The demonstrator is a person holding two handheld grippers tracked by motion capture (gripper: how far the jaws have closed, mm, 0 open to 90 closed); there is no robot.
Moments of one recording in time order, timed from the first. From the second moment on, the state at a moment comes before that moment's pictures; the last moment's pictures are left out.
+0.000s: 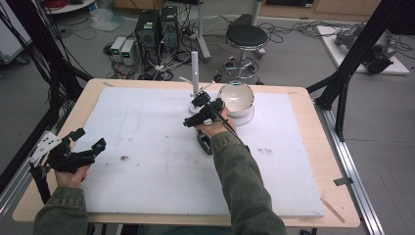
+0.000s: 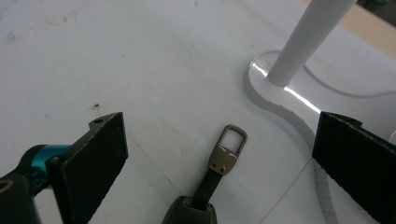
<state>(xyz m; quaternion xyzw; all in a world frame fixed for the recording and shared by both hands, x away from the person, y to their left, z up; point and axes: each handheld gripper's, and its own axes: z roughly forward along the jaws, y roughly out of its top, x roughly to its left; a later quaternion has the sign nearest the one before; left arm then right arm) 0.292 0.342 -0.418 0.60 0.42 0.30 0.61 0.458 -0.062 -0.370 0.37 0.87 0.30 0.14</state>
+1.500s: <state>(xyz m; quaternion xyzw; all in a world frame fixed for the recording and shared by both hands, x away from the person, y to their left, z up) 0.295 0.345 -0.420 0.60 0.43 0.30 0.60 0.497 -0.042 -0.411 0.50 0.85 0.14 0.08</state>
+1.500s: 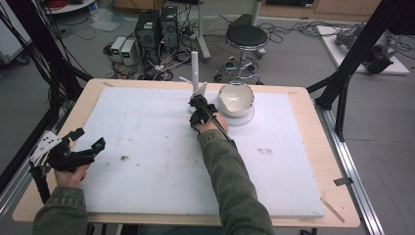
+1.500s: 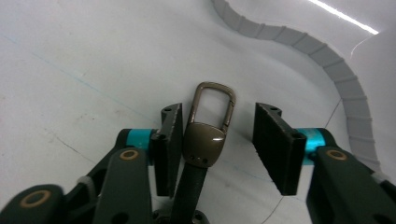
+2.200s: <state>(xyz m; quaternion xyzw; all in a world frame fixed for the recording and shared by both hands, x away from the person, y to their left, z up) 0.295 0.346 -0.420 0.60 0.43 0.30 0.61 0.495 -0.045 -0.410 0.49 0.86 0.15 0.06</state>
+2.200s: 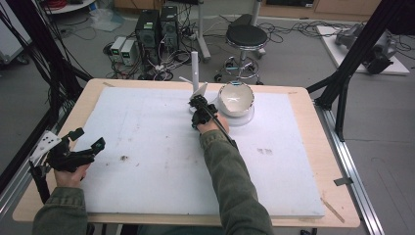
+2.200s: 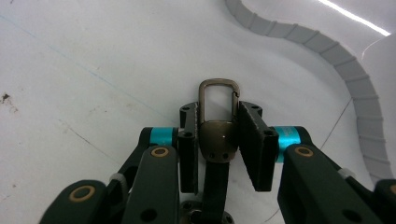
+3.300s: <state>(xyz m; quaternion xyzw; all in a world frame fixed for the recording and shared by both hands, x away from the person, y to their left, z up) 0.295 0.345 -0.421 0.60 0.43 0.30 0.60 0.447 -0.086 -0.337 0.46 0.84 0.29 0.10</state>
